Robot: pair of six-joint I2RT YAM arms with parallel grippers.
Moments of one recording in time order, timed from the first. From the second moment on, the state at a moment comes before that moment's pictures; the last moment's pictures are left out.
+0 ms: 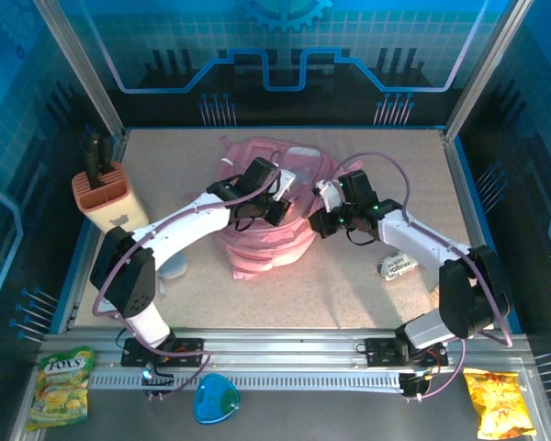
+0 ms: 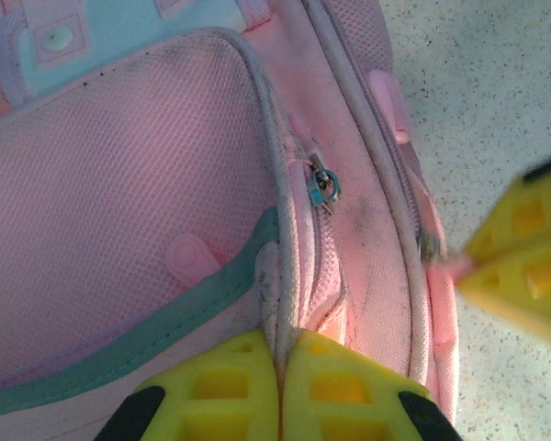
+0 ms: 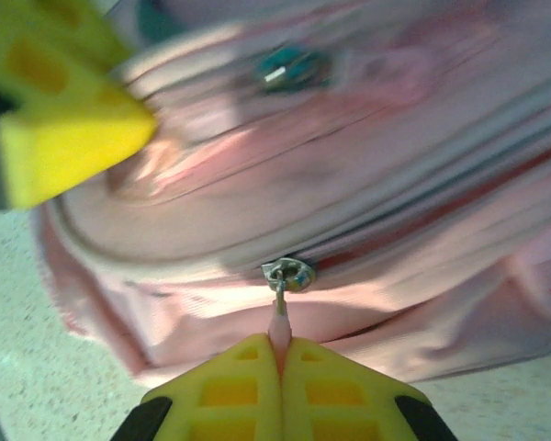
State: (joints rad) left arm -0.62 1.69 1.34 -0.54 0.08 -0.12; right arm 0.44 1.47 0.95 -0.36 -0.45 0.06
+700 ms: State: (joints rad) left arm -0.54 1.84 1.44 -0.47 0.31 -0.37; right arm 0.59 1.54 0.78 0.08 -0.46 0.30
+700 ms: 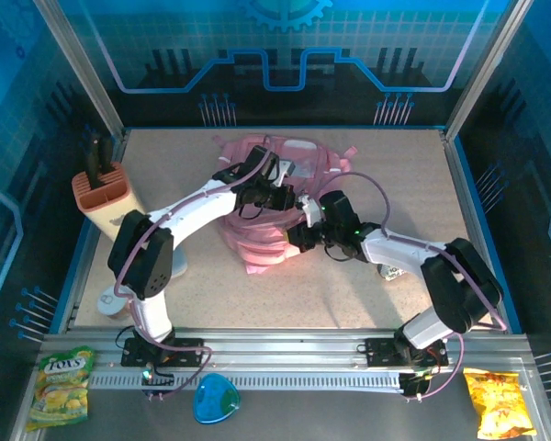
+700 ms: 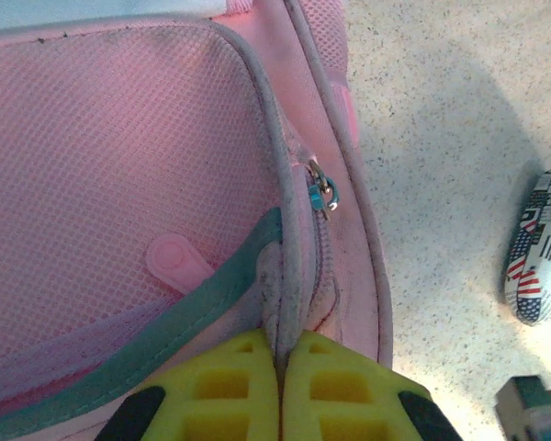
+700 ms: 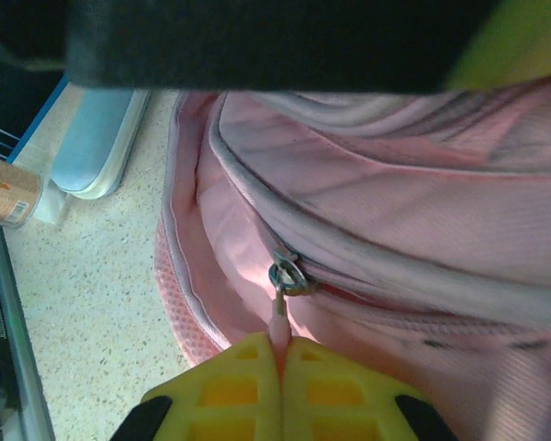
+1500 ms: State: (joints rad) left arm -0.50 1.78 1.37 -0.36 0.39 -0.41; right arm 0.33 1.42 0.69 0.24 -0.51 1.02
